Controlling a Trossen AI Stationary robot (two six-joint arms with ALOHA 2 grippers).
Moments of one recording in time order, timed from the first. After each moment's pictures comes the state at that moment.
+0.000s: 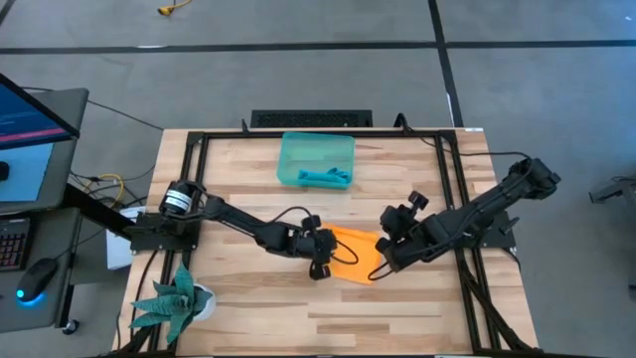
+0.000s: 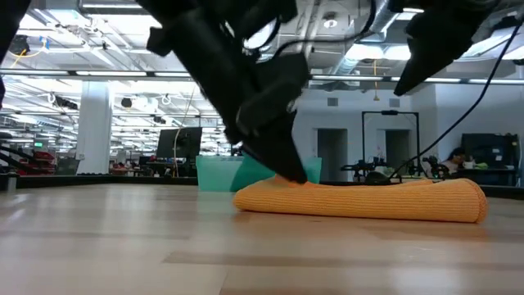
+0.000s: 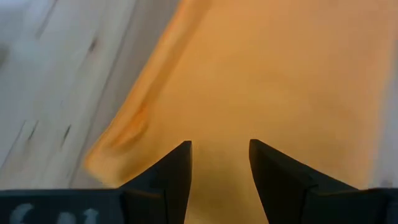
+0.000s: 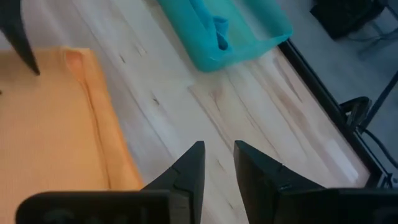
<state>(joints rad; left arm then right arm) -0.22 2.00 1.22 -0.12 -0.31 -0.30 0.48 1.42 1.04 -1.11 0.79 0.89</state>
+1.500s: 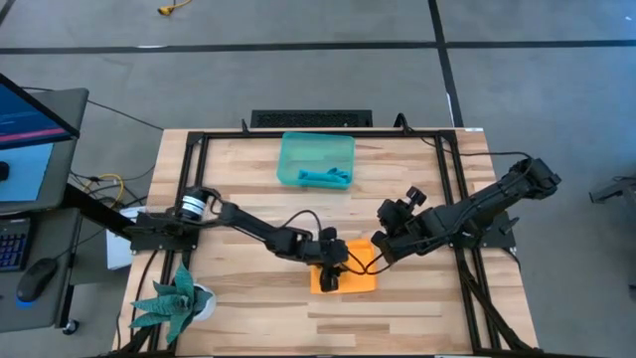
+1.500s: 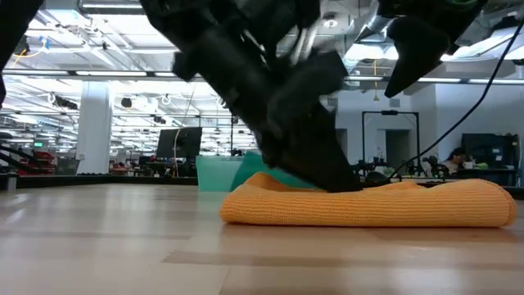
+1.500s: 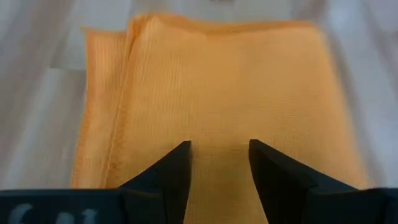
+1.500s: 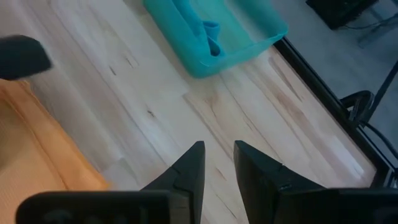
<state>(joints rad) -0.23 2.13 1.30 0.08 -0.10 -0.25 0.42 1.42 1.04 -1.07 0.79 0.88</state>
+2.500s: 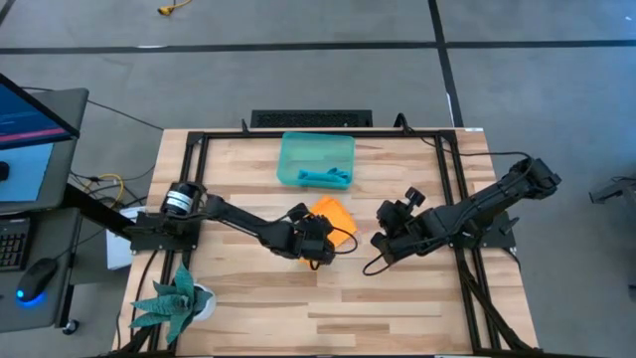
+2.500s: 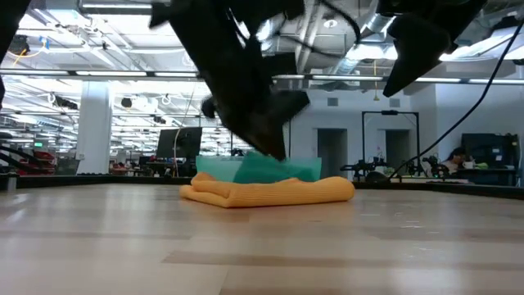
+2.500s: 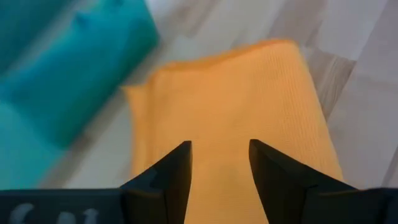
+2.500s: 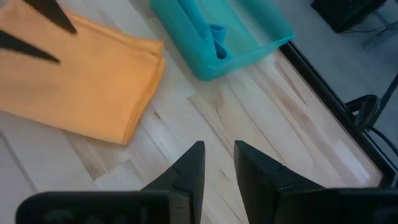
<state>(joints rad) -0.24 2.00 1.34 -0.45 -0.70 -0.57 0.42 1.42 1.04 -1.04 0.78 0.86</state>
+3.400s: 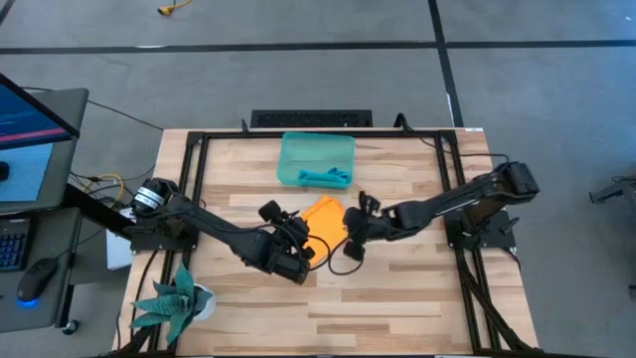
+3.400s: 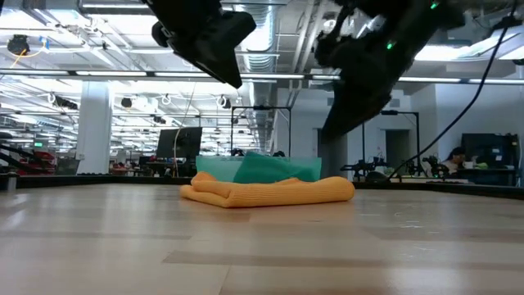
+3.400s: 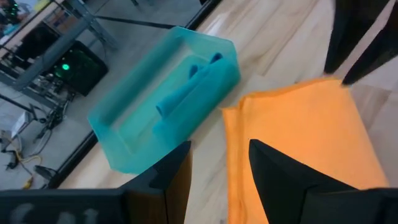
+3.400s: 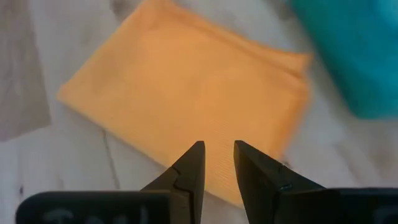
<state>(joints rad) -0.39 1.80 1.34 -0.84 -1.03 -0.77 0.21 1.60 0.93 -0.32 0.36 0.41</state>
